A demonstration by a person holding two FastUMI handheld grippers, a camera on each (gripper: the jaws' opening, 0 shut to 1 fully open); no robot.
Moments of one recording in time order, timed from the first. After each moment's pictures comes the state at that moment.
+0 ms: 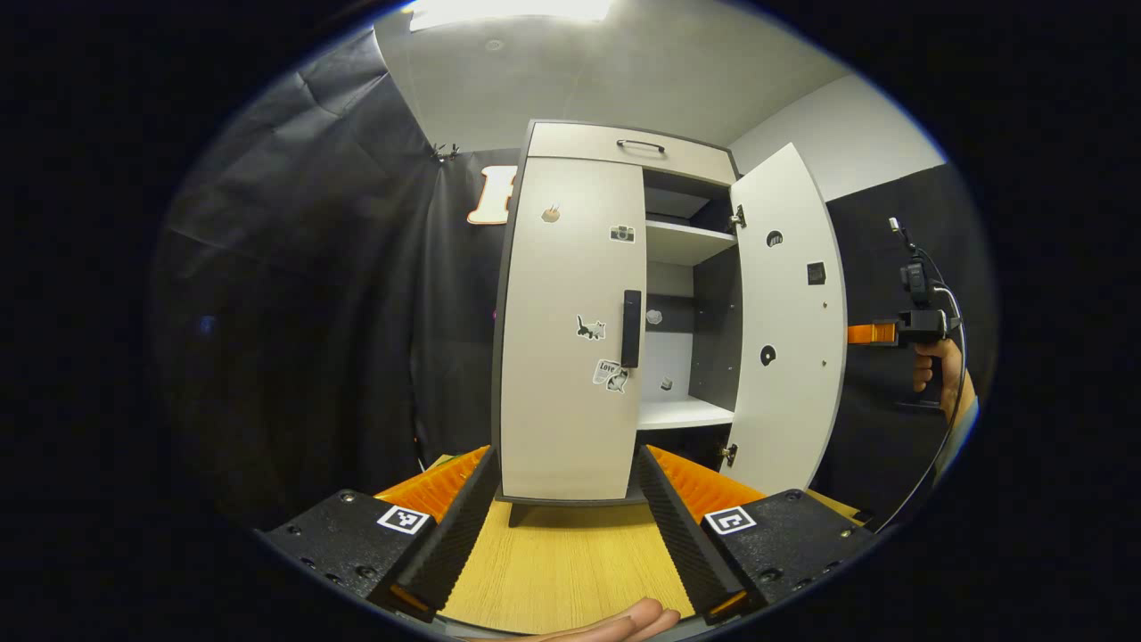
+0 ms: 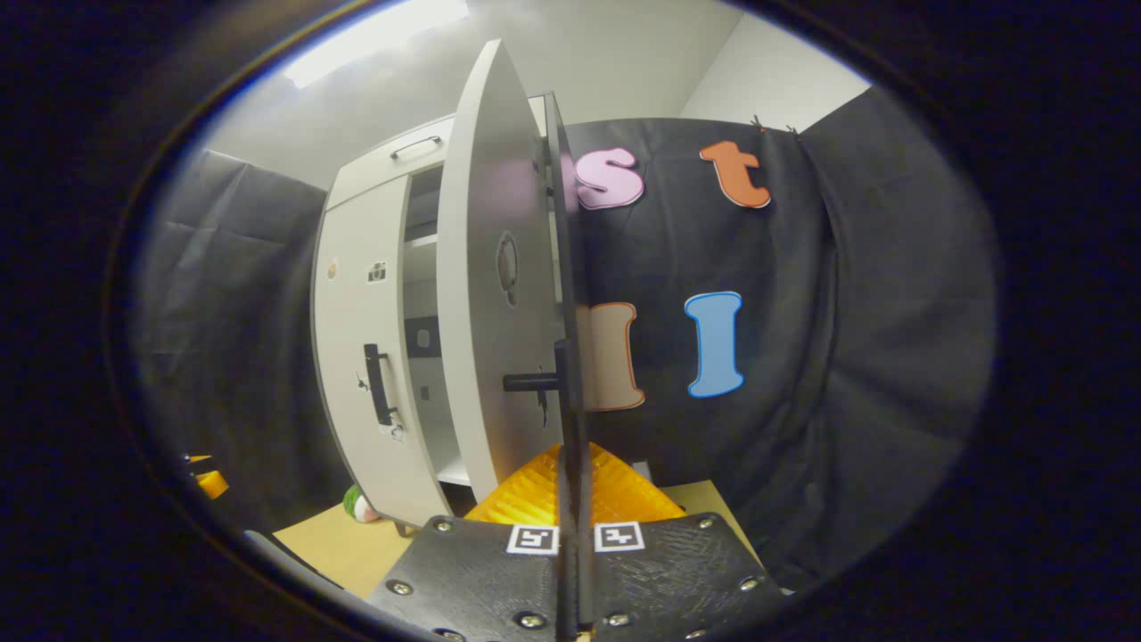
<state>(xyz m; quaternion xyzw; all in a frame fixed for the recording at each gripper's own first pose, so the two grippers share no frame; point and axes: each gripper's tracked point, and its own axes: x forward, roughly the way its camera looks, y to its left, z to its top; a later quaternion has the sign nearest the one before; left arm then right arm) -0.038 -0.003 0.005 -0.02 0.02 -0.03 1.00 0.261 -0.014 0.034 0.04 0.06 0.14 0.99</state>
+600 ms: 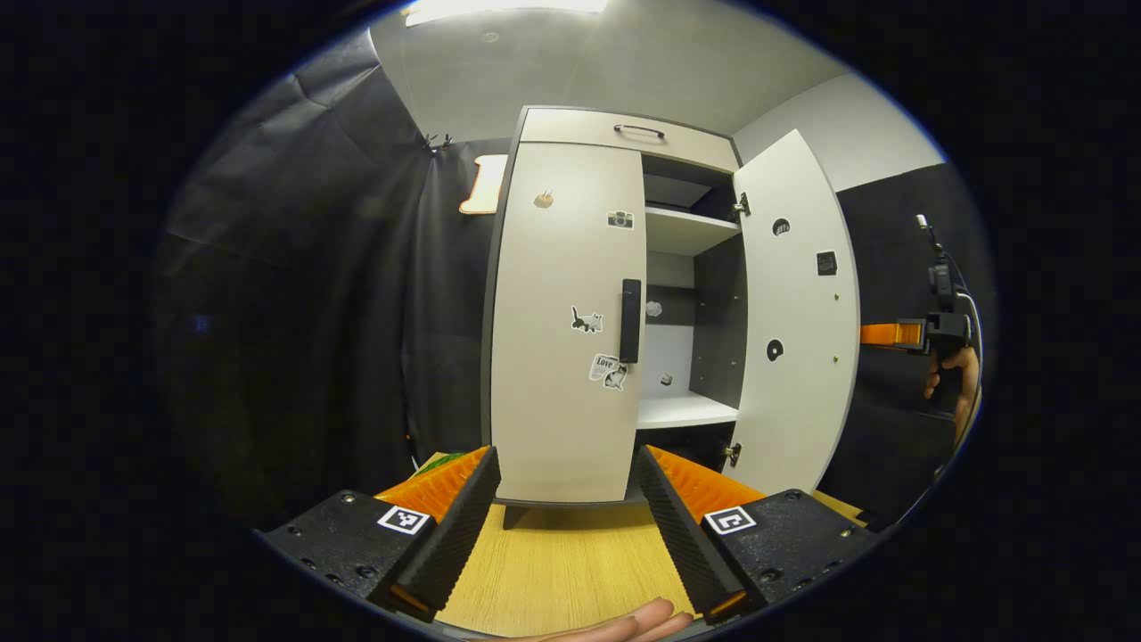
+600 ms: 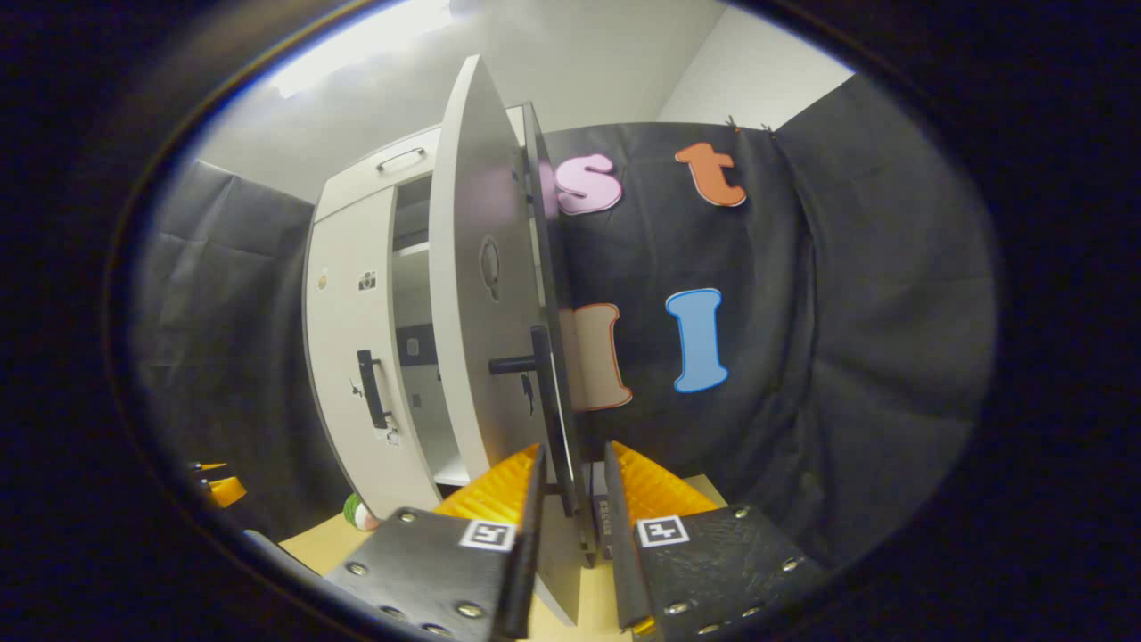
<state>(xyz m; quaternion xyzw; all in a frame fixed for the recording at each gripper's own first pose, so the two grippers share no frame) -0.001 -0.007 0.000 -0.02 0.03 -0.03 1.00 0.238 -0.027 0.025 0.07 0.04 0.10 0.99</state>
